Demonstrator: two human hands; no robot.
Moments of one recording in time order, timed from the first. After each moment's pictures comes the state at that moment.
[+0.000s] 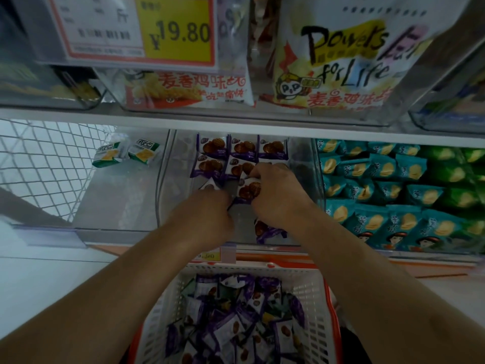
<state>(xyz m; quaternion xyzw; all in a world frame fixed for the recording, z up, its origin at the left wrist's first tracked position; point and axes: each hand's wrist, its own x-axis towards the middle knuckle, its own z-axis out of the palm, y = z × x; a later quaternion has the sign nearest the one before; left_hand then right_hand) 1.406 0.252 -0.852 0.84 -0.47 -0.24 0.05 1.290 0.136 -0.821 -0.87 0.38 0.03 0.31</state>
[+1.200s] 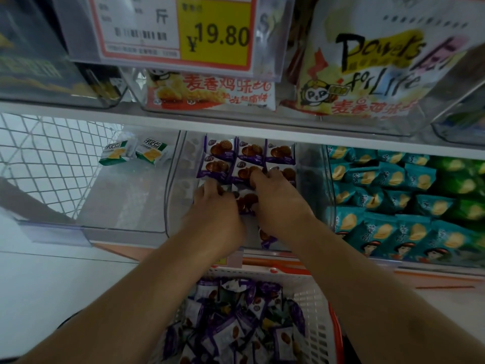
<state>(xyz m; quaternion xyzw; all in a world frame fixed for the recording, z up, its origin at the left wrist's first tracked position) 1.390 0.253 -0.845 0.87 -0.42 -0.24 0.05 1.307 0.138 -0.856 -0.92 0.34 0.07 0.18</state>
